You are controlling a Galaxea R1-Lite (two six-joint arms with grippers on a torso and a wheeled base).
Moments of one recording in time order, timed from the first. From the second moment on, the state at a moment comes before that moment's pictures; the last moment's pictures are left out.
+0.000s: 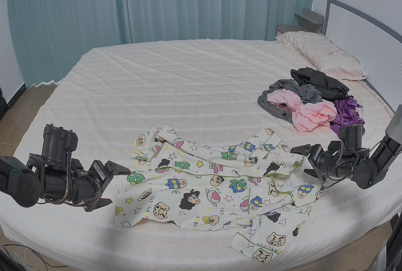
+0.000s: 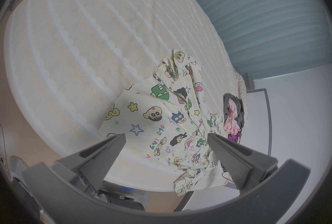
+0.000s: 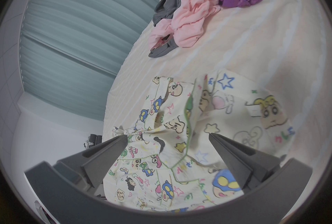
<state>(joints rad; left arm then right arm) -0.24 1.60 -0.57 -0.25 -0.20 -1.06 0.09 2.04 -0.62 -0.83 0.31 0.83</state>
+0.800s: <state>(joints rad) -0.24 1.61 -0.57 -0.25 -0.20 -1.06 0.16 2.34 -1.11 -0.75 0.23 0.87</state>
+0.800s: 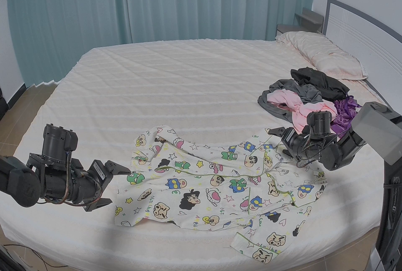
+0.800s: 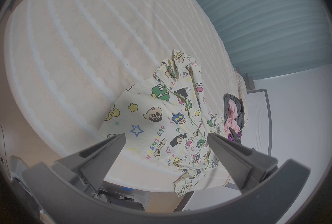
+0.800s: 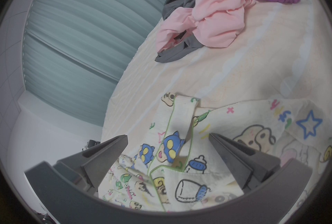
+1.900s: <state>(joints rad) -0.25 1.63 -0.51 -0.25 -0.20 -0.94 0.11 2.12 -0.84 -0.76 0.15 0.87</state>
